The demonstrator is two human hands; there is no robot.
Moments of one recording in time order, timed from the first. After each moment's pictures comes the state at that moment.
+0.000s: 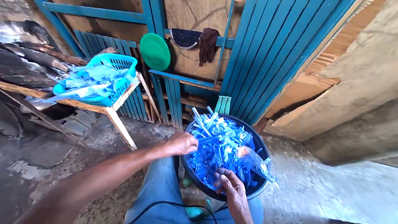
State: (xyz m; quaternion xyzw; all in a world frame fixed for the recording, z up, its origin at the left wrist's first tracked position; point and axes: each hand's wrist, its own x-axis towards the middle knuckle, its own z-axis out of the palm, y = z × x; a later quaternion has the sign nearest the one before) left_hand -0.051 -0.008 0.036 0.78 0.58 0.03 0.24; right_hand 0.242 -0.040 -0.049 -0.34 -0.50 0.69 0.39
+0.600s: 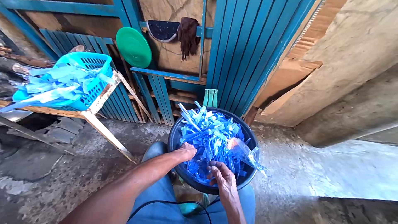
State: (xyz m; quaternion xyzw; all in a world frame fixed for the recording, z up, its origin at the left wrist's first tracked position) left_hand 0.032 0.043 -0.088 0.66 0.63 -0.33 0.24; right_hand 0.242 -0.033 -0.053 -0.40 -0.52 0.65 0.39
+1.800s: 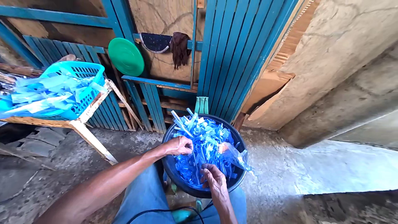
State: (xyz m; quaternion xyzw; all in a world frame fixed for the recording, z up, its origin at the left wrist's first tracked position) left_hand -0.018 0.040 0.007 0.71 0.55 0.11 0.42; right_hand 0.237 -0.029 -0.053 -0.40 -0.52 0.64 0.39
